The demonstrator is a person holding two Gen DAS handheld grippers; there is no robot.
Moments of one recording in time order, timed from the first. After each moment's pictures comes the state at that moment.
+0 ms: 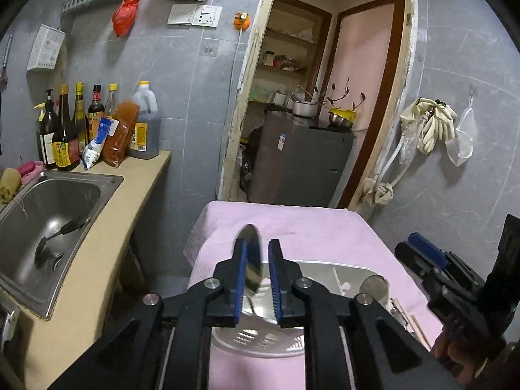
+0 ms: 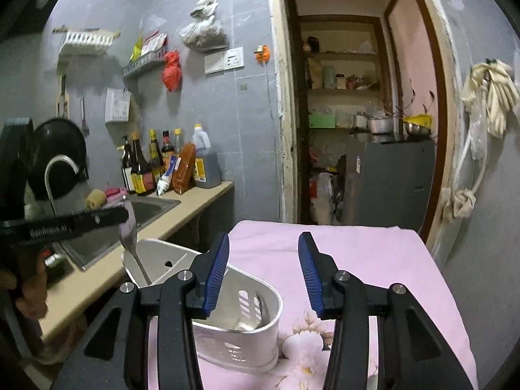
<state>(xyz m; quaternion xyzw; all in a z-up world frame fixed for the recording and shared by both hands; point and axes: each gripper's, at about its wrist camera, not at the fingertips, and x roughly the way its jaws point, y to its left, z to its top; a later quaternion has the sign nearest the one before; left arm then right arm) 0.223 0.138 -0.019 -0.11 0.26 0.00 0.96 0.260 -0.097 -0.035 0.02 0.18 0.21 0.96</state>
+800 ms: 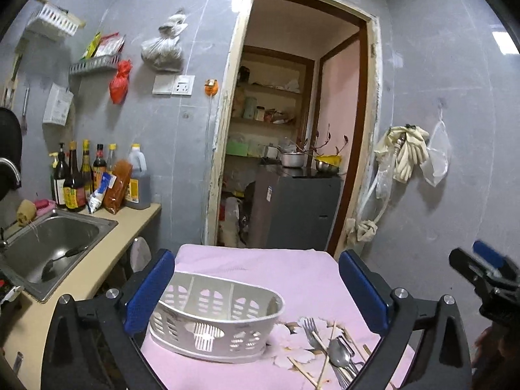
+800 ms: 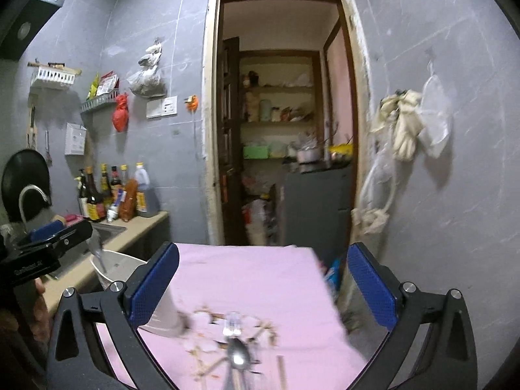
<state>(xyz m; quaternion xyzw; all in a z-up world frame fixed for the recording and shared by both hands) 0.148 -0.007 0.014 -0.07 0.13 0.04 0.99 0.165 -0.260 0.027 0.00 0.11 0.08 0.99</state>
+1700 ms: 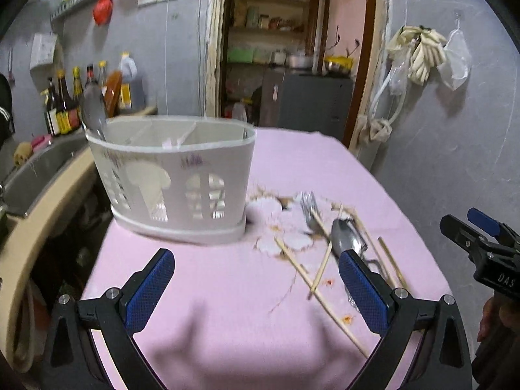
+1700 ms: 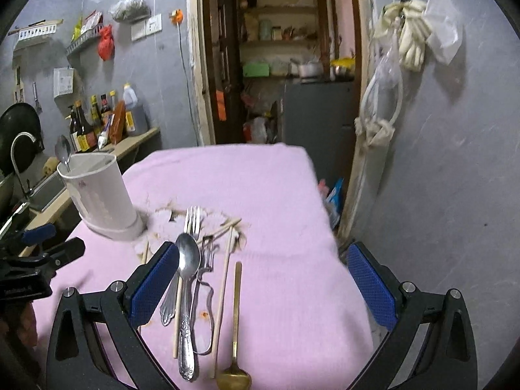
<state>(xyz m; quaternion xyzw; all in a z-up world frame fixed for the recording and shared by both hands) 0.170 -0.066 -0.101 -0.07 0.34 0.06 0.94 0.223 -0.310 -0.104 0.01 0.30 0.12 0.94</state>
